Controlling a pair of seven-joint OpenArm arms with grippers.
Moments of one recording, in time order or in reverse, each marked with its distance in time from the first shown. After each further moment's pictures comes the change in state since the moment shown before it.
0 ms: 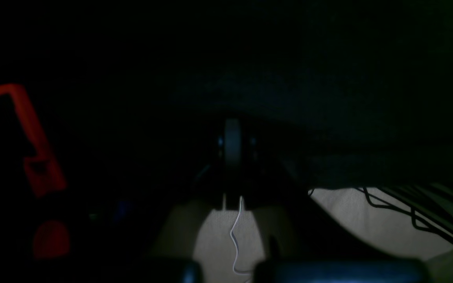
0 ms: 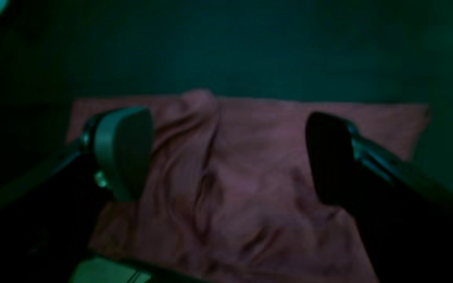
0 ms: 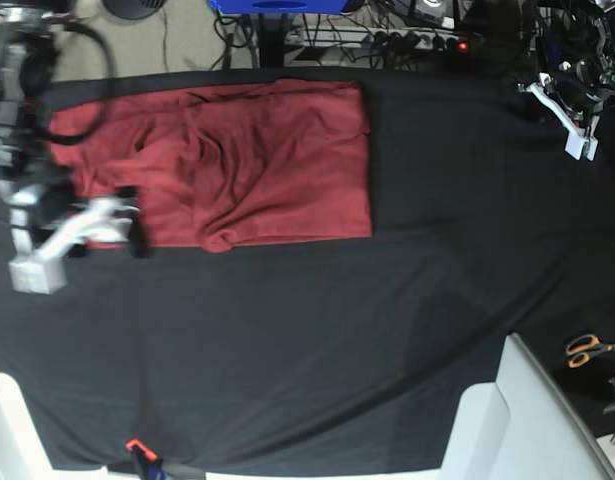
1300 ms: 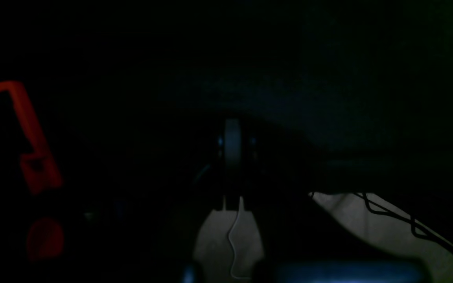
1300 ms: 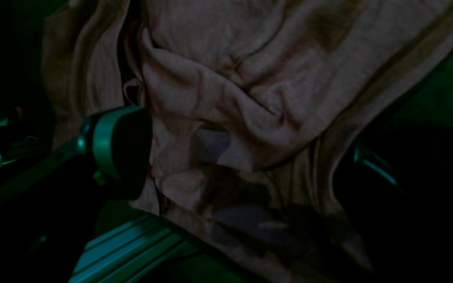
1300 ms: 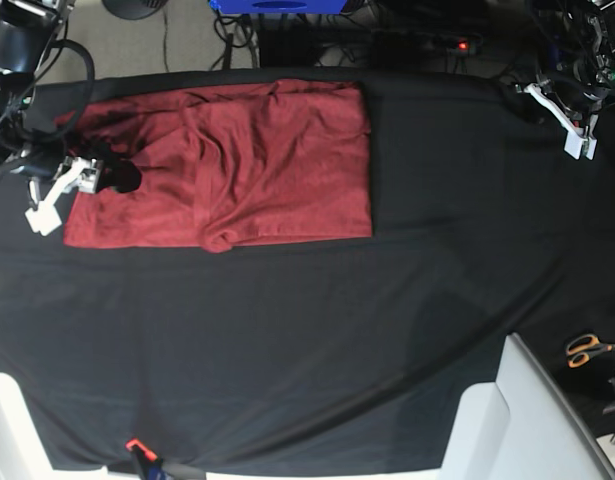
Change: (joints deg) left arm 0.2 1.3 0.0 0.5 0.5 0.8 -0.5; right arm 9.6 3.8 7.7 -43.0 6.1 20.0 -9.6
